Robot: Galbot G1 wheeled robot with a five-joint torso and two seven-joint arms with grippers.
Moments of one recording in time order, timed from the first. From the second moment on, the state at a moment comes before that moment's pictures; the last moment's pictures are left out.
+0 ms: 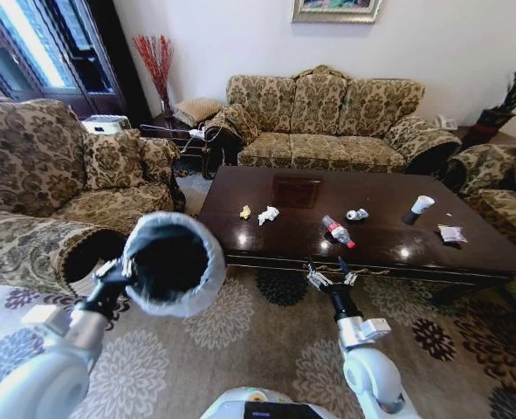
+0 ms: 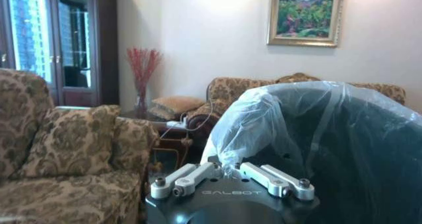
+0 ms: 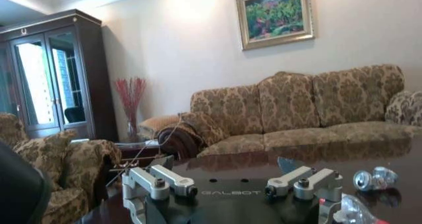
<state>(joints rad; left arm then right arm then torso) 1.77 -1.06 -1.07 -2.47 -0.76 0.24 -0.09 -1.59 1.34 0.47 2.17 0.30 0.09 0.03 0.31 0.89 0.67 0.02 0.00</state>
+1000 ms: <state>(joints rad) 1.64 -0.94 -1.01 -2.31 -0.81 0.24 -0.09 -1.58 1.37 0.47 2.17 0.25 0.10 0.06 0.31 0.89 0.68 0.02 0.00</state>
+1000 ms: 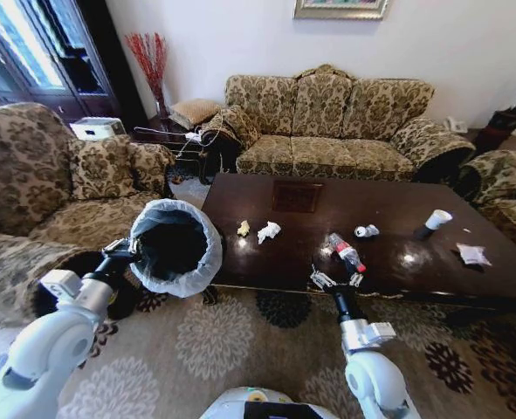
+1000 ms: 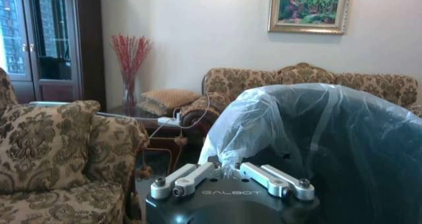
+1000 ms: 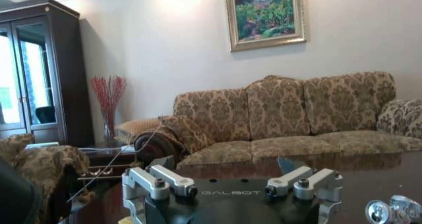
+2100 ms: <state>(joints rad) 1.64 -0.94 -1.01 -2.31 -0.81 0.24 -0.09 -1.58 1.37 0.47 2.17 0.25 0.10 0.06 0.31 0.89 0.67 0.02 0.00</state>
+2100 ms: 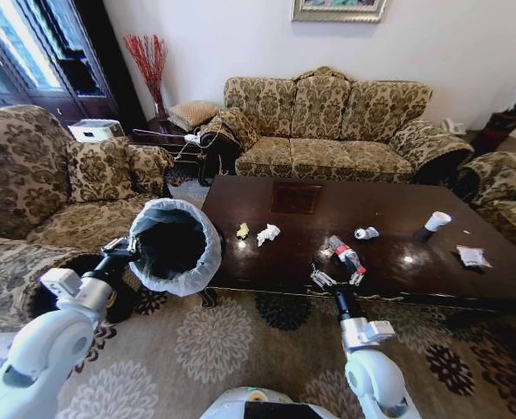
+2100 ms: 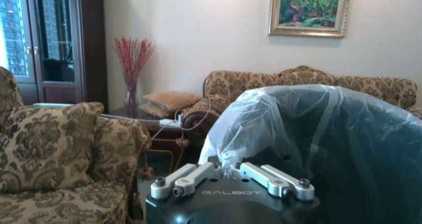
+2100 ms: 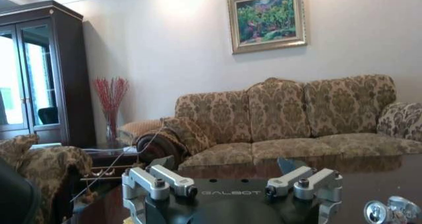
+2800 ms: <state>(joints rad) 1.64 -0.94 -1.01 -2.31 -0.81 0.24 -0.09 -1.58 1.37 0.47 2.17 0.25 0.10 0.06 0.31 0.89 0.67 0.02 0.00</state>
